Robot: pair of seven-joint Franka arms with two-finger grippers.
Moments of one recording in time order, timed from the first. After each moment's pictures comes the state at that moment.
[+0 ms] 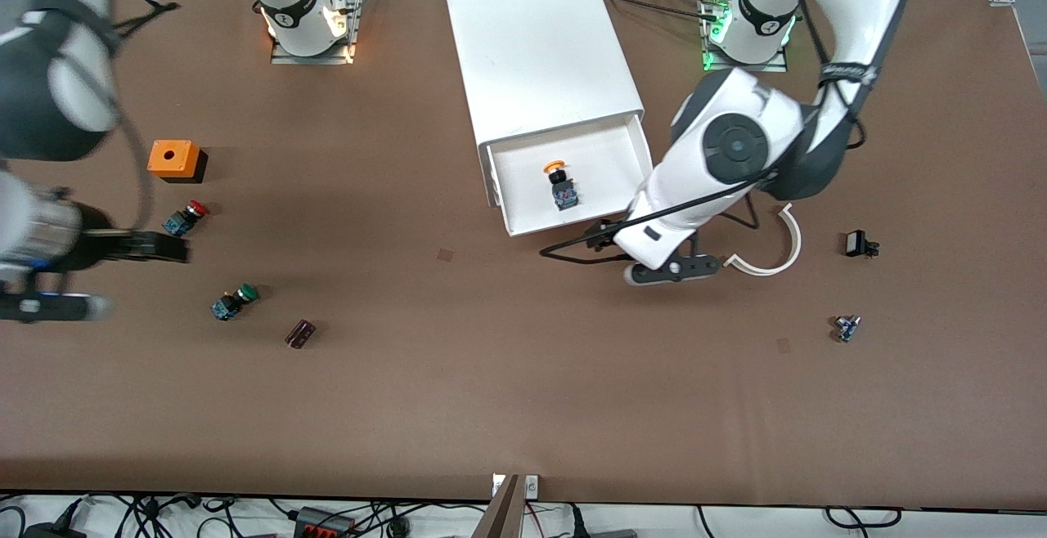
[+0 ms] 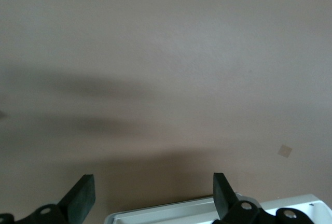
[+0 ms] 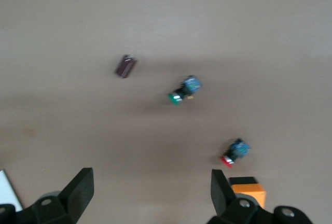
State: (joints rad) left arm -0.22 0.51 -0.35 -1.50 -0.01 2.02 -0.71; right arm 0.01 0.51 -0.04 -1.05 -0.01 1.46 0.02
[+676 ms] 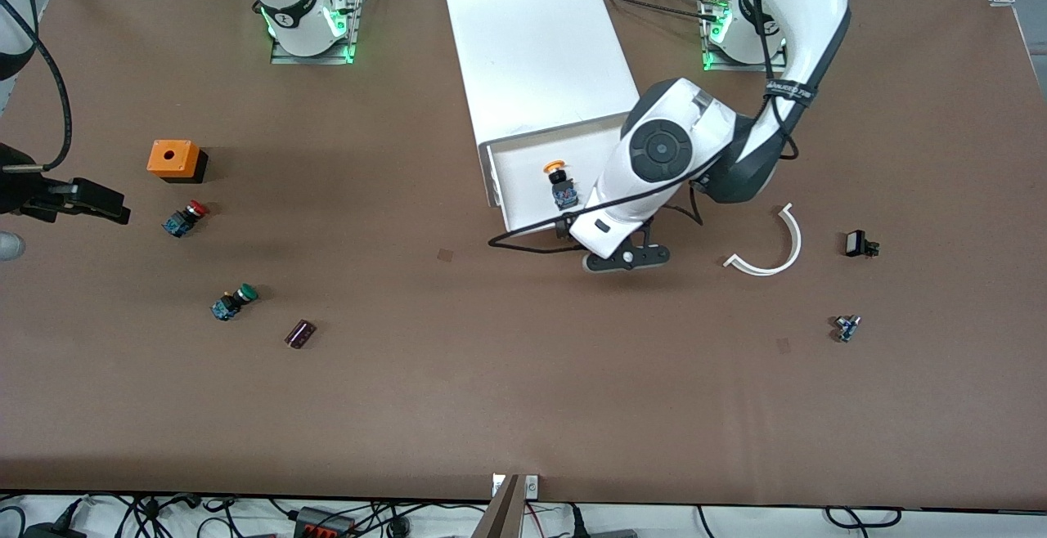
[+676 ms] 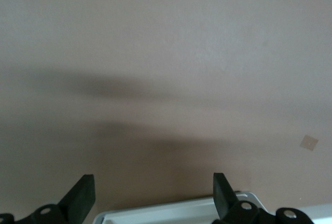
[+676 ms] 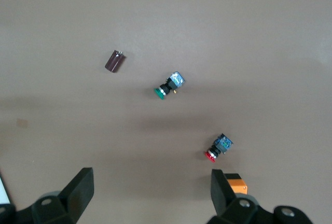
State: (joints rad) left arm -0.29 0.54 -0.36 -1.56 0.05 2.06 -0.80; right arm -0.02 0.29 -0.01 -1.30 -0.03 1.56 -0.02
